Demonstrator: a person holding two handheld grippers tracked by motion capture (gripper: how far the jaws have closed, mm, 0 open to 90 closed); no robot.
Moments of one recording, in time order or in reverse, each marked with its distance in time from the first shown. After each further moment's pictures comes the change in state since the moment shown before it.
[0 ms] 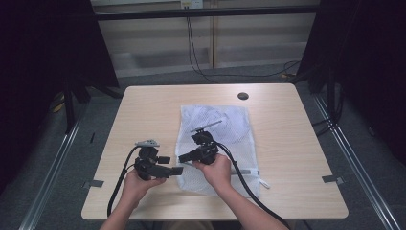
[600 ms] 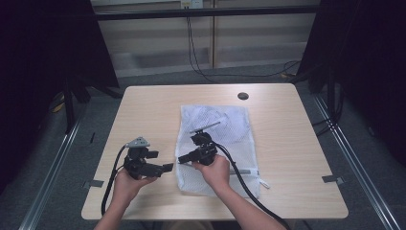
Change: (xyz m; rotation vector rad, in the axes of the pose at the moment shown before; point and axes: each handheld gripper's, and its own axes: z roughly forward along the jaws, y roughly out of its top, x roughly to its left) left arm 0.002 -0.002 -0.026 -0.053 0.145 0.095; right arm -0.004 -0.001 0.008 0.014 -0.002 0.021
